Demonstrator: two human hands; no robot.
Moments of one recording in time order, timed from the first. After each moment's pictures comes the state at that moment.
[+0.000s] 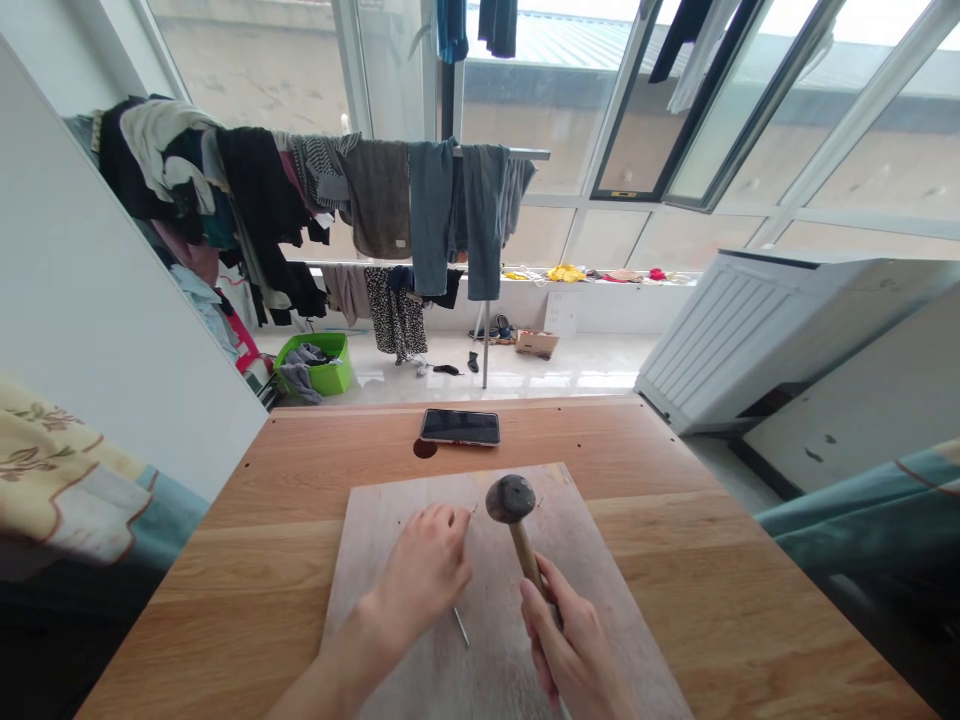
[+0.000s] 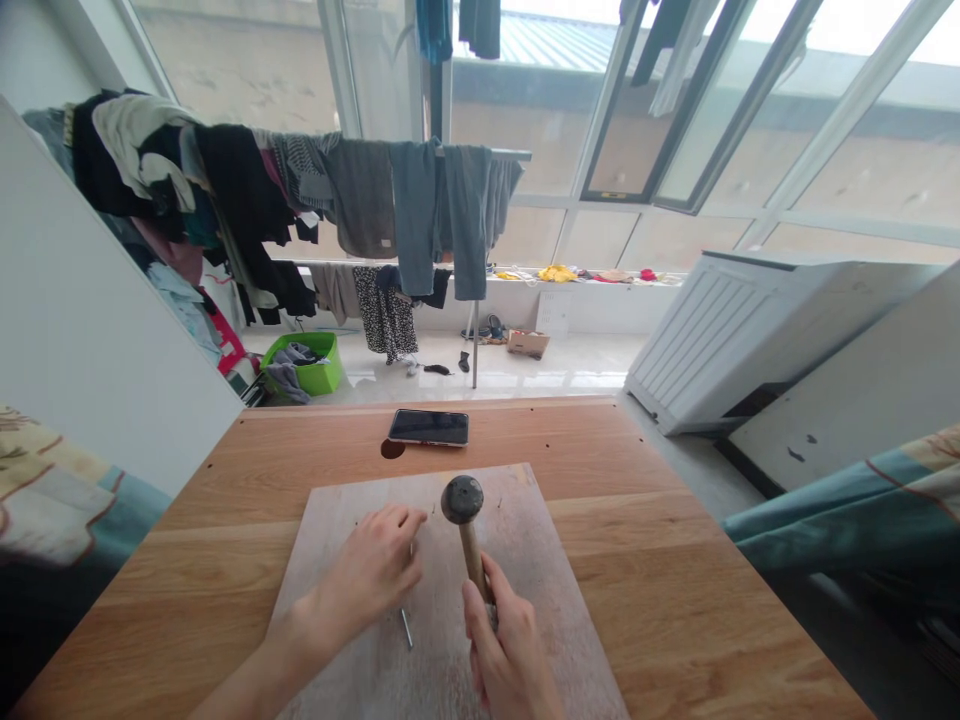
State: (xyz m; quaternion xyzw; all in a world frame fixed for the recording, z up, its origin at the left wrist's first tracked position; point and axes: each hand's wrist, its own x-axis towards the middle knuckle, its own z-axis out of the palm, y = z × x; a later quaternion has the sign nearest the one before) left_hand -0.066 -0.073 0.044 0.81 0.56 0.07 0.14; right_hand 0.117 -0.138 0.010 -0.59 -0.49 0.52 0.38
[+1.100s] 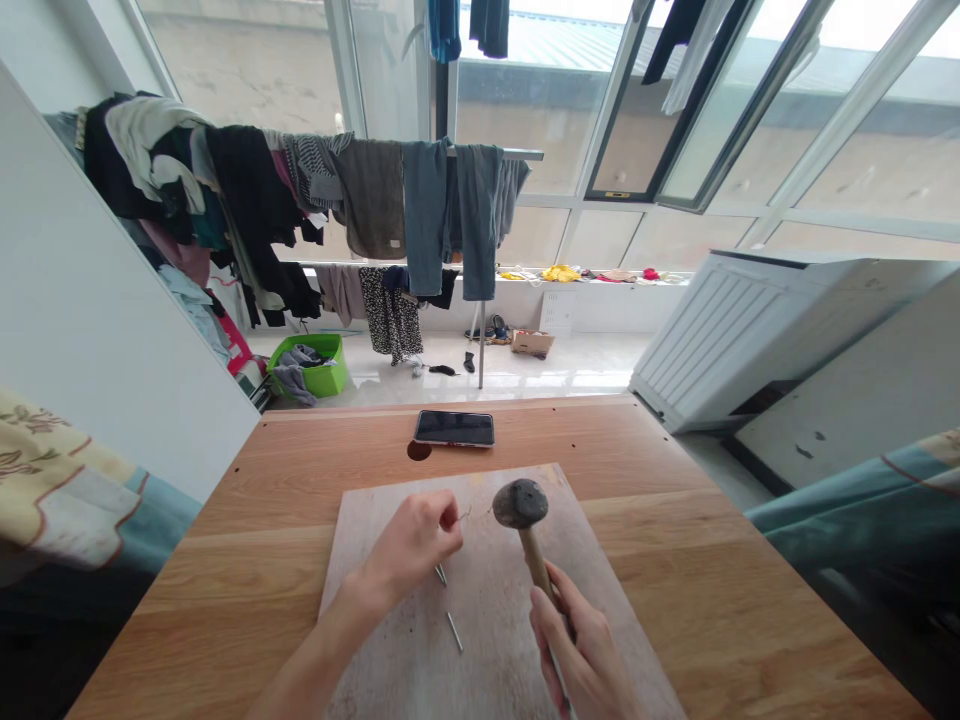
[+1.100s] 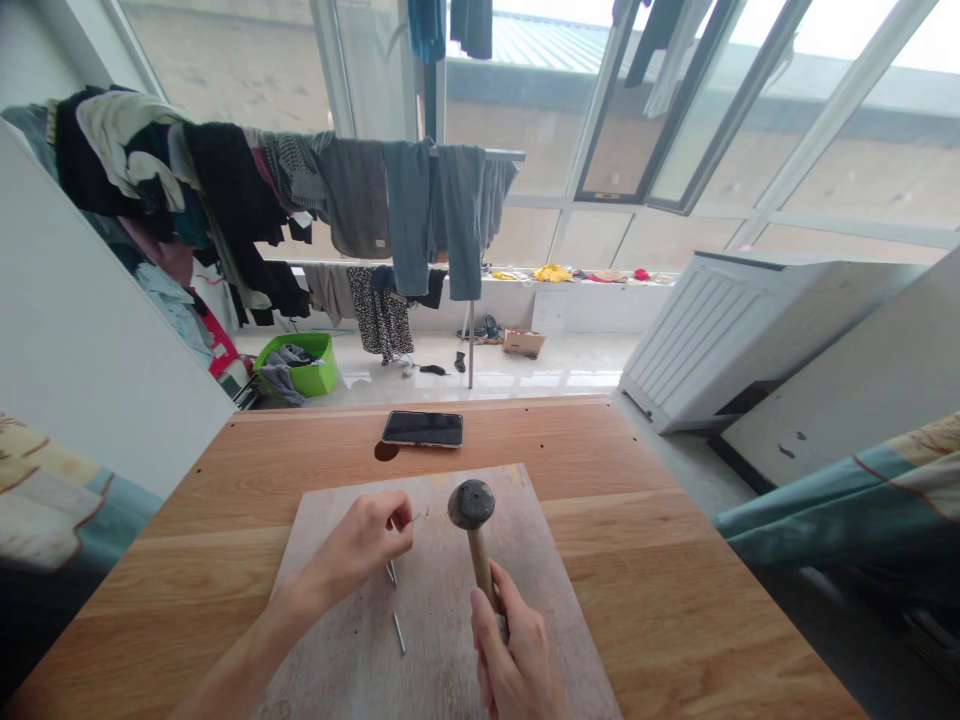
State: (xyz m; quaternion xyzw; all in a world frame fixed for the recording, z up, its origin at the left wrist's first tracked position) left_hand -0.080 -0.046 0.039 0.76 0.55 0.22 0.26; right_hand 0.129 -0.142 0.009 -0.59 -0.46 0.52 0.40
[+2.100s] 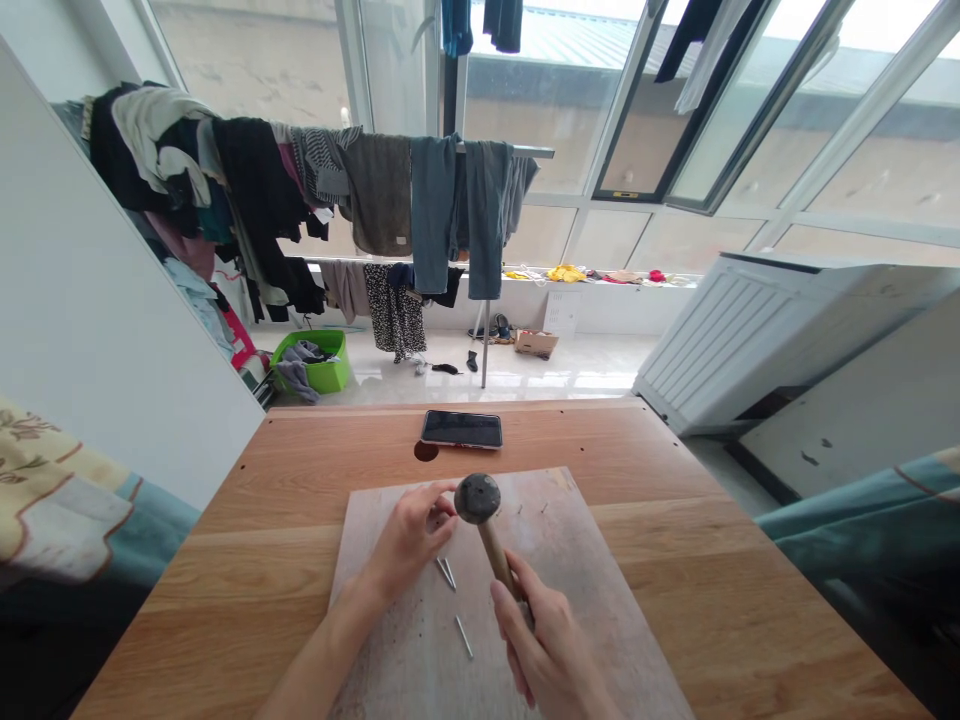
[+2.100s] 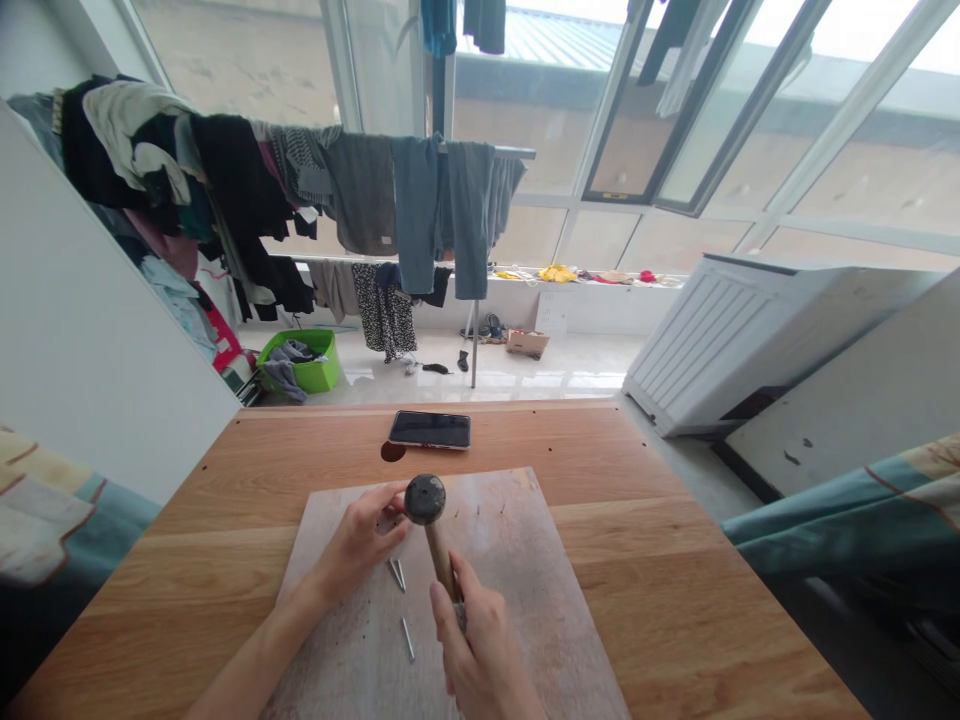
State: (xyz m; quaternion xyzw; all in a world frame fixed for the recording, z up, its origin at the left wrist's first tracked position) left_hand -0.101 -0.040 0.003 0.72 0.50 0.38 0.30; right_hand 0.093 -0.127 0.018 -0.55 -0.54 0.54 0.34
